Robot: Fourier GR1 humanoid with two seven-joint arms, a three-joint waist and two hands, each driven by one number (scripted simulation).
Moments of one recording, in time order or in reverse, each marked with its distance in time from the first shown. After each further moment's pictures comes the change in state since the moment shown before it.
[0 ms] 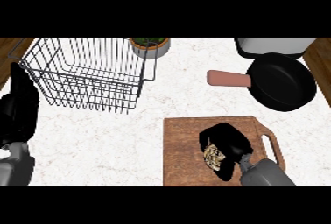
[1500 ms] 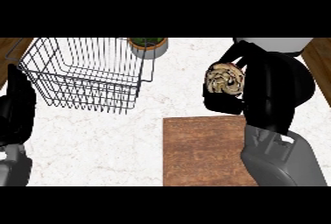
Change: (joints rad) left arm 0.011 -0.014 0.036 -0.003 -0.012 -0.040 -0.003; right arm -0.346 0.161 -0.238 -0.450 0.271 -0.316 0.788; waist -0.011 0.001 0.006
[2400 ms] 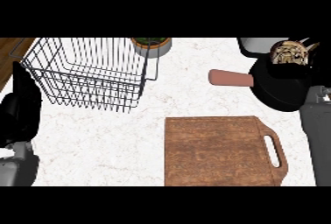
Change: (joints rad) left arm -0.022 -0.040 -0.010 -0.012 -0.045 0.014 0.011; right arm 0.011 -0.199 -0.403 0.365 -0.203 -0.175 -0.393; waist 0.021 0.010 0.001
